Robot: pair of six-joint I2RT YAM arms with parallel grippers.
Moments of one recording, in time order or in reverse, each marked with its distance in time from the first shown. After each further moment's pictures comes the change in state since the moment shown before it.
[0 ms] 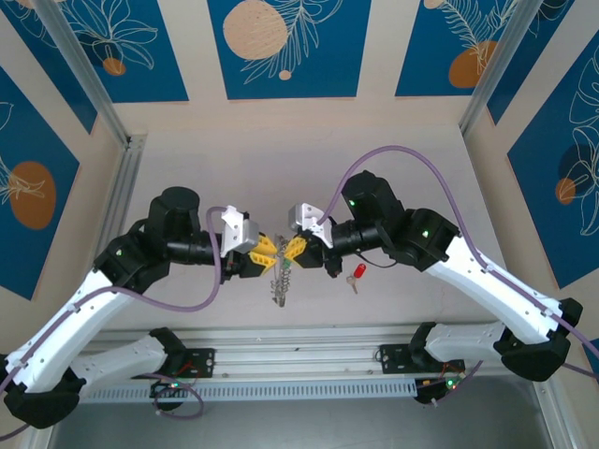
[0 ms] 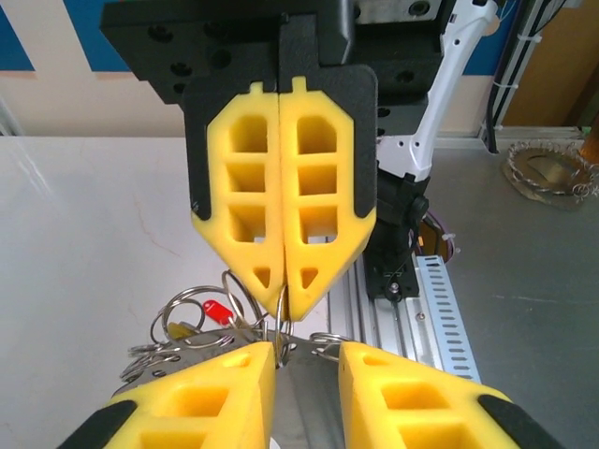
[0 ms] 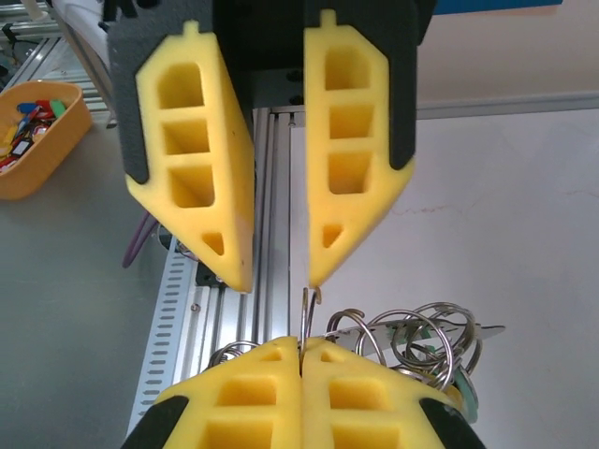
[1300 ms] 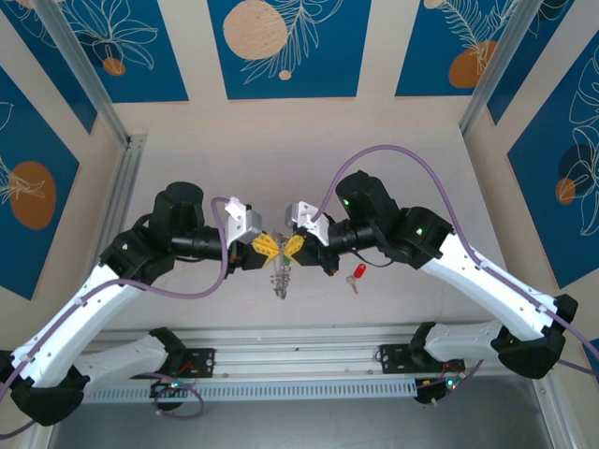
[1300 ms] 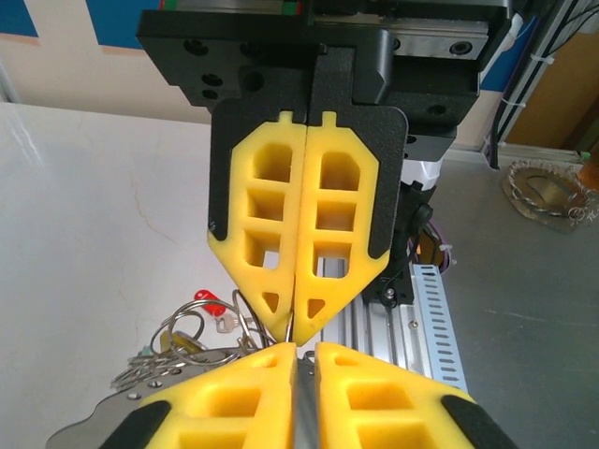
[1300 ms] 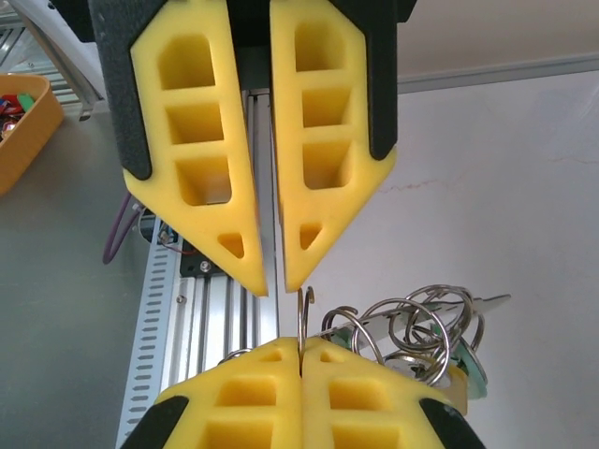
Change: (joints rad) left arm 0.031 0.032 0.002 0.013 0.019 -0.077; right arm 0.000 0.031 0.009 -0.016 0.052 0.024
